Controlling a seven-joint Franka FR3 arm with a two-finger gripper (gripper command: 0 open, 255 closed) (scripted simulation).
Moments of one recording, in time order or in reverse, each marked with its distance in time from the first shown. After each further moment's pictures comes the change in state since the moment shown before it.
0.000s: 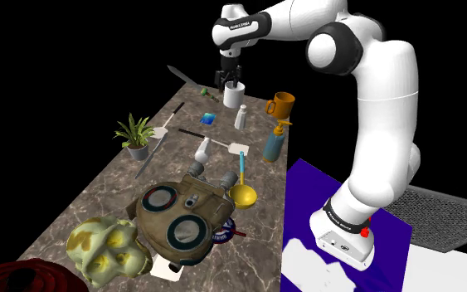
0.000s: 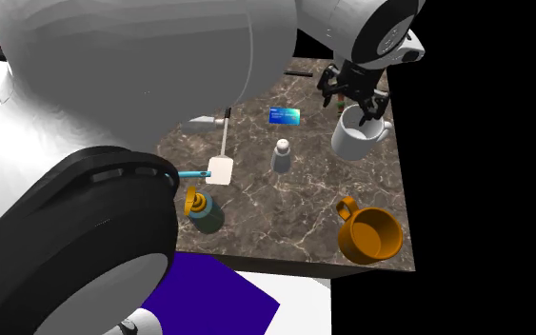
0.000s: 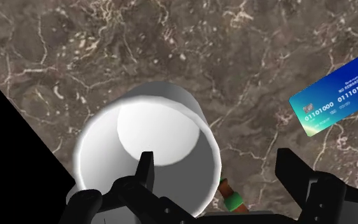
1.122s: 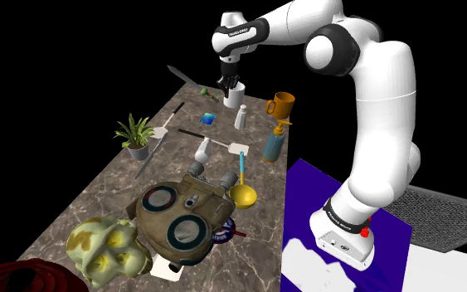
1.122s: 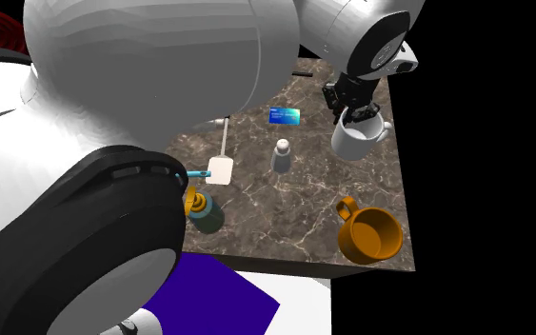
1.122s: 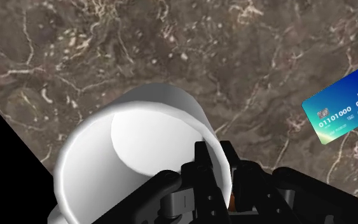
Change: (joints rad) arm -0.001 0.019 0.001 -0.031 0.002 0.051 -0.002
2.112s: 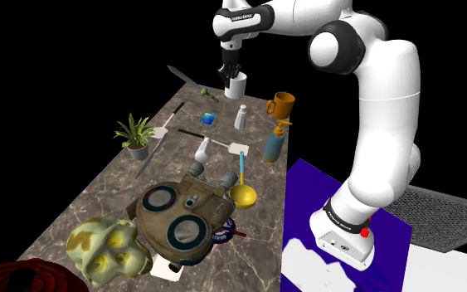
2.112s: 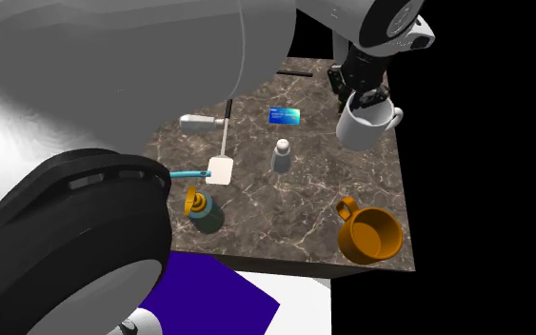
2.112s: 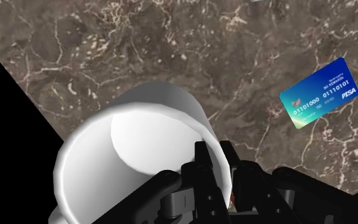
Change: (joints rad) arm -0.001 -0.035 -0.002 0.079 -0.003 -0.114 -0.001
